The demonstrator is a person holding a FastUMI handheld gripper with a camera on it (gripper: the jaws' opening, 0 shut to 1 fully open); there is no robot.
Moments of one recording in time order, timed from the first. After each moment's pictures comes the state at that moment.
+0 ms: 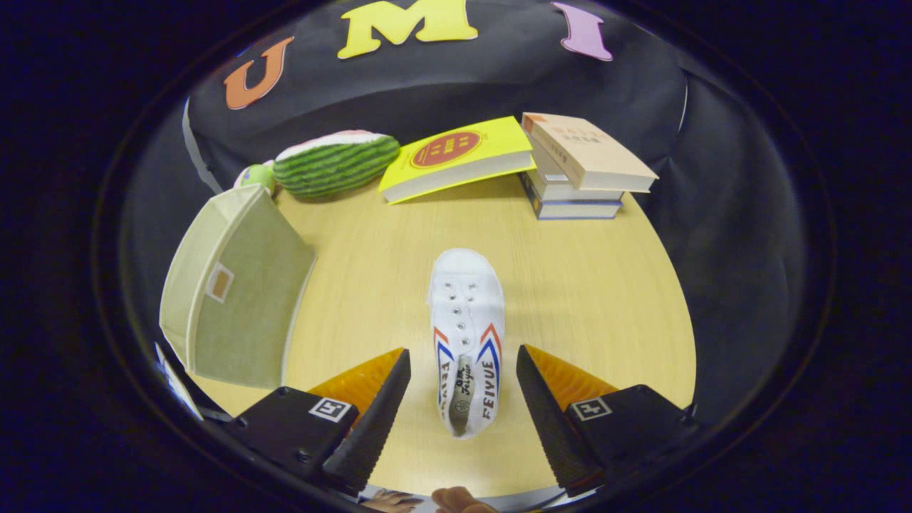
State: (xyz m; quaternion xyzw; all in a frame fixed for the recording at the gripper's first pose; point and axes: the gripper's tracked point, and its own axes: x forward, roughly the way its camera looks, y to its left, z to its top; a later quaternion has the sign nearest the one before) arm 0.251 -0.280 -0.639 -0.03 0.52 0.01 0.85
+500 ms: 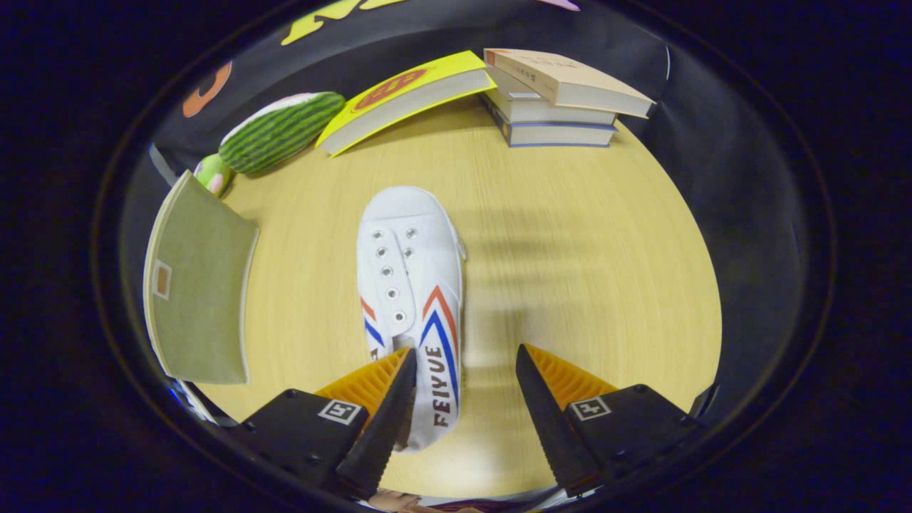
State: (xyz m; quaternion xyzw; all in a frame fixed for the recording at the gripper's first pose) arm 0.245 -0.316 -0.702 0.01 0.59 -0.01 0.81
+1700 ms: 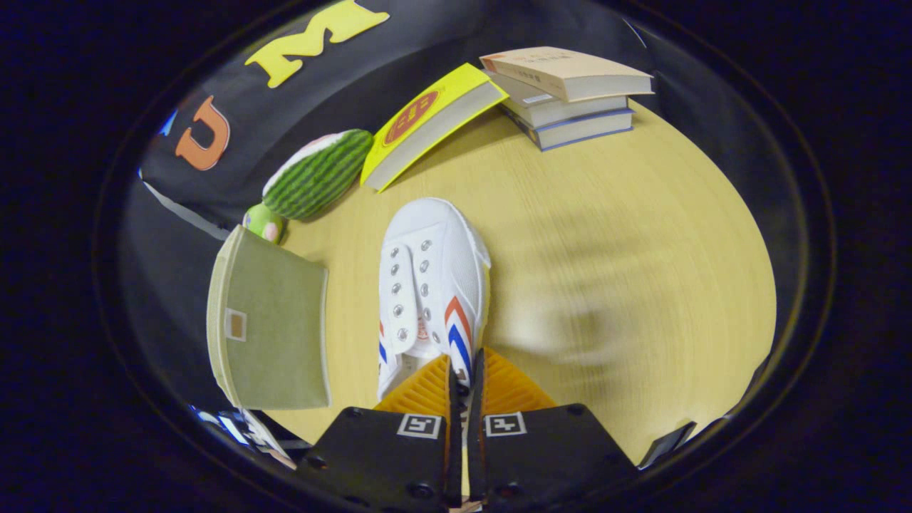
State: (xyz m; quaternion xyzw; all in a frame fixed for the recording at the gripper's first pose) arm 0.257 -0.261 -0.662 0.16 0.55 0.05 0.81
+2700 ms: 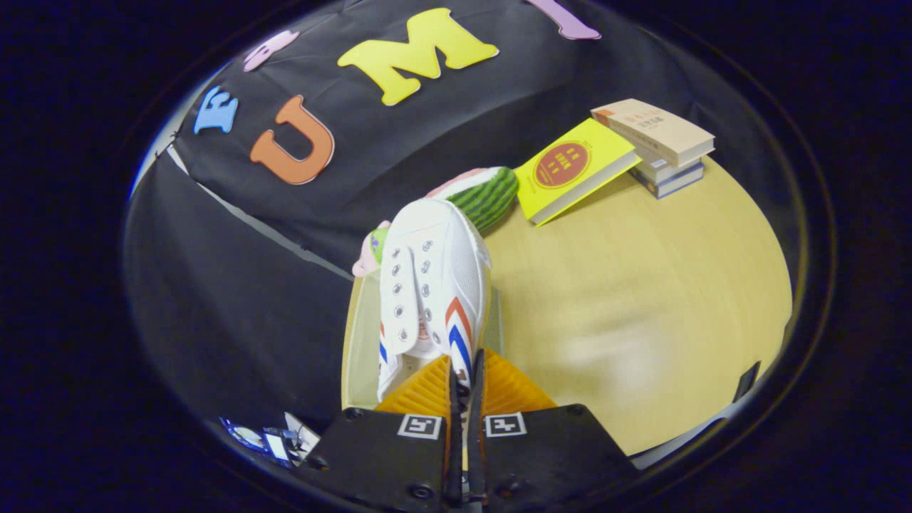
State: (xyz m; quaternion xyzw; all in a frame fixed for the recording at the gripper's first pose) arm 0.234 -0.043 -0.523 0.22 0.48 0.13 0.84
